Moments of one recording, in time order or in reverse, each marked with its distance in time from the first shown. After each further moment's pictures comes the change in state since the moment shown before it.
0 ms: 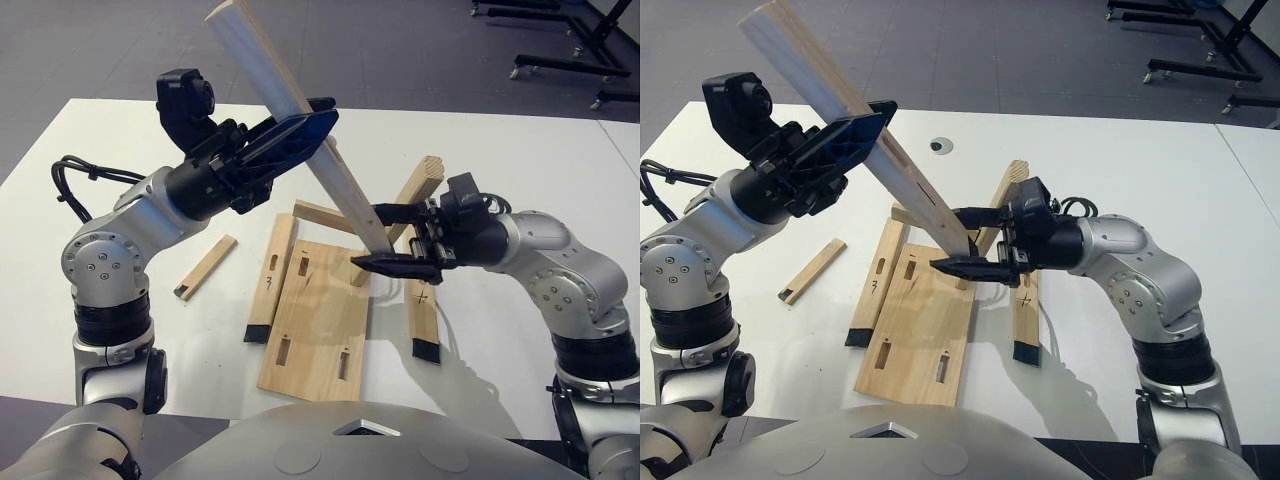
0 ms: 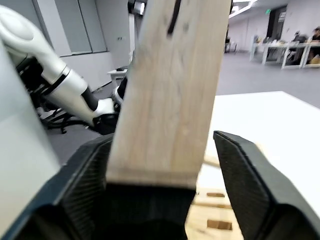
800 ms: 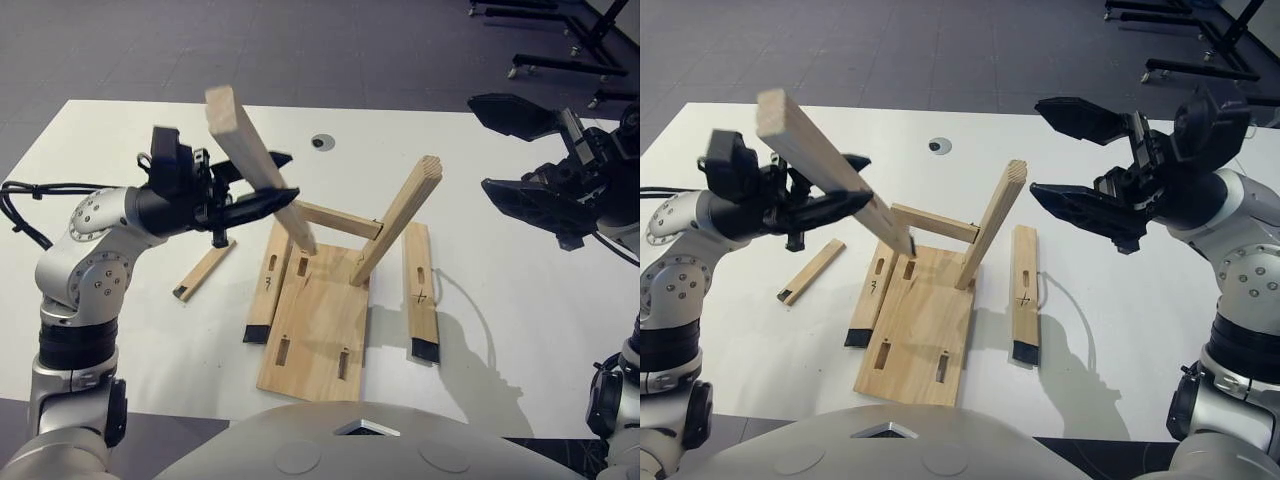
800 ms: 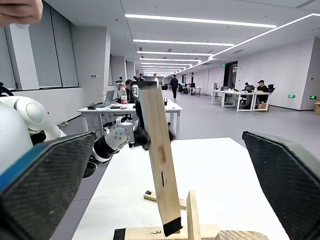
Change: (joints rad) left arm 0.200 0.208 -0.033 0.046 0.635 -0.363 -0.539; right arm -0.084 -0.099 -0.402 0.112 0.307 0.088 -0.038
